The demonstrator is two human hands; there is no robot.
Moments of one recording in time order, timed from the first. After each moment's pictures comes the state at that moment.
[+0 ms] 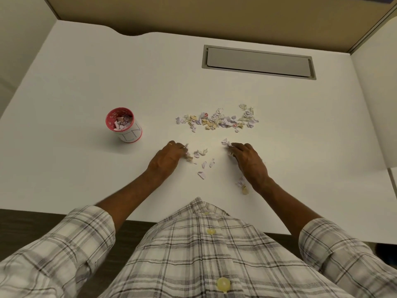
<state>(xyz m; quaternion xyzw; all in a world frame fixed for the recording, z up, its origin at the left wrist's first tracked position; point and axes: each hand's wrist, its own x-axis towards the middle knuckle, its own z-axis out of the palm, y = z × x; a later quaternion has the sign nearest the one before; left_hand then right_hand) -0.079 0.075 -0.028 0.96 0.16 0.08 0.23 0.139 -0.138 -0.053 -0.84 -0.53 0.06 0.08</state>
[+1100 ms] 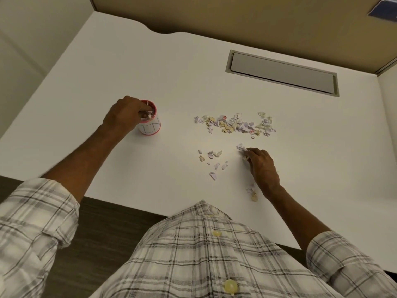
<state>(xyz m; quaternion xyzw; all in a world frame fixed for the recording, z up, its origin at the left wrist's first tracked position) -0.134 0.213 0.061 0.91 0.39 0.01 0.13 0.139 -0.131 -0.050 -0.84 -0.52 0.03 0.12</state>
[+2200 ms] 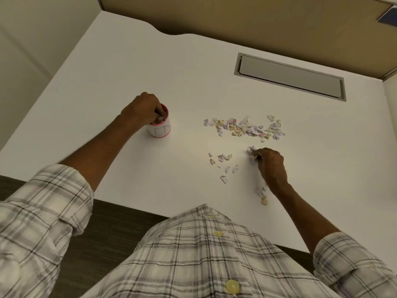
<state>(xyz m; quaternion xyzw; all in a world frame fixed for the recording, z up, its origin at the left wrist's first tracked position) -0.117 0.243 0.060 0.90 0.37 -0.05 0.21 0.127 -0.101 -0.026 -0.89 -0.42 0.07 0.17</state>
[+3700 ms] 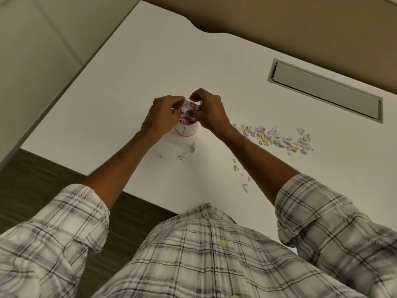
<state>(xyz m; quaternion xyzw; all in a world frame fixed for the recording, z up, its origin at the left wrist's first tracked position) -0.160 0.228 0.042 0.81 0.44 0.20 0.33 -0.013 0.158 0.061 -0.76 -0.52 0.23 0.31</state>
